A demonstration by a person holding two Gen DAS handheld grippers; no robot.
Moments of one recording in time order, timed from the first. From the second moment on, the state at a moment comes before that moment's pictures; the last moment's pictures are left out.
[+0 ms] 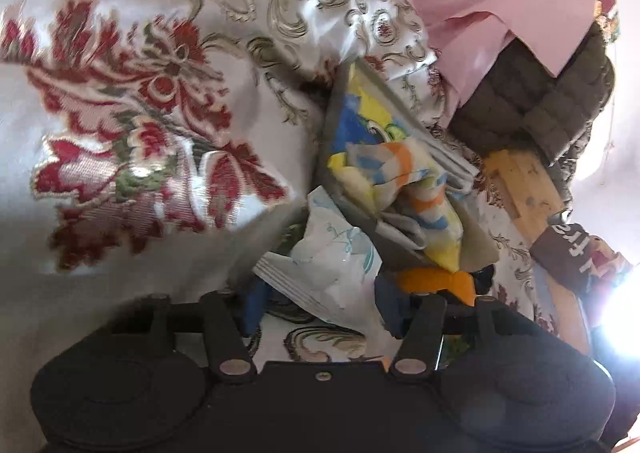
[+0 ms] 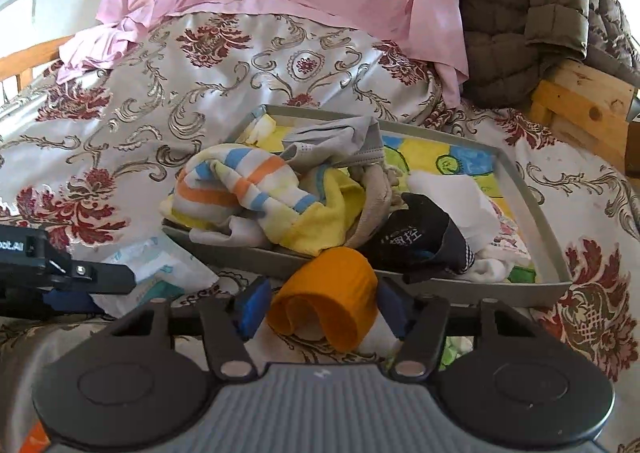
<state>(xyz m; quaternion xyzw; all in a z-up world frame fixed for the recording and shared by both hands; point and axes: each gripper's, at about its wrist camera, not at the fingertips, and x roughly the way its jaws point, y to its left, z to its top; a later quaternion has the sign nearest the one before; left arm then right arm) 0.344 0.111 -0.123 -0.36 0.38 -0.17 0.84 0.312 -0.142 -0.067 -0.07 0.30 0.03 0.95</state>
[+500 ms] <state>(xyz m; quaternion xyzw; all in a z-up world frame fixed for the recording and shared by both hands) 0.343 0.111 -0.125 -0.37 0.37 -0.16 0.84 0.309 -0.141 -0.069 -0.07 0.30 0.04 0.95</state>
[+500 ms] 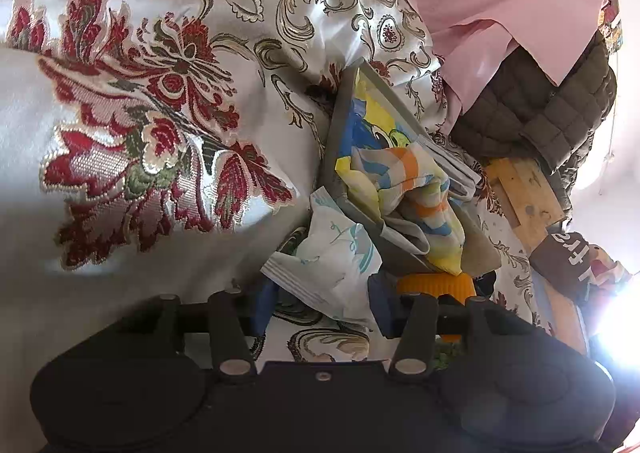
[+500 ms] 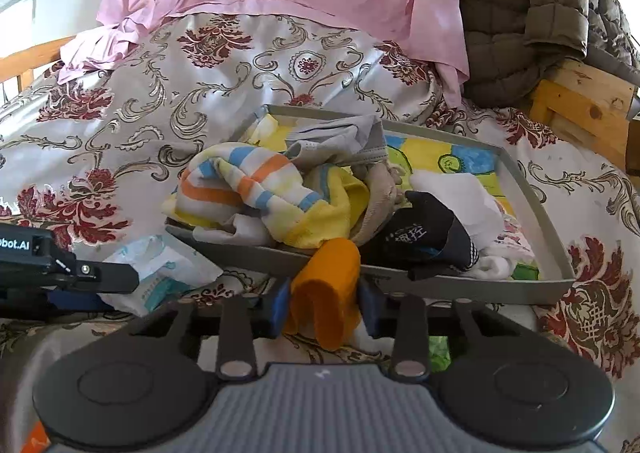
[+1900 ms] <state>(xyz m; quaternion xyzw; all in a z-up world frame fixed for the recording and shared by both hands) 0.234 0.049 0.025 -0.26 0.21 -0.19 0.92 0.202 -0.213 0.035 0.05 0.12 0.07 0.99</state>
